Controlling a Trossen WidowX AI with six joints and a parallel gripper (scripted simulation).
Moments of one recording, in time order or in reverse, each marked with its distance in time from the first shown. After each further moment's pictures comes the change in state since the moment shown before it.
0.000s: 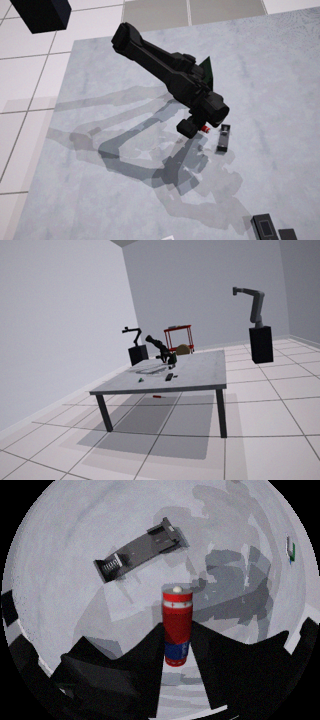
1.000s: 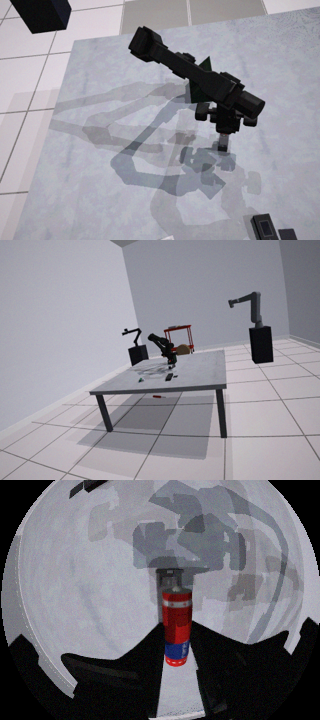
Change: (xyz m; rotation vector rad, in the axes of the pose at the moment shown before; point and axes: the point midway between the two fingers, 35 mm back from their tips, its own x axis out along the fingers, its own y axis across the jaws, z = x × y) arm -0.013 0.036 0.072 1.118 -0.005 0.001
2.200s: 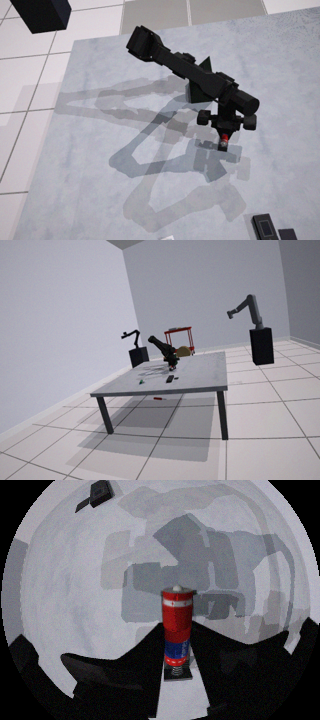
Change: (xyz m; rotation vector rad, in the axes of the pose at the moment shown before) arm 0.046 0.004 0.003 0.002 -0.315 0.028
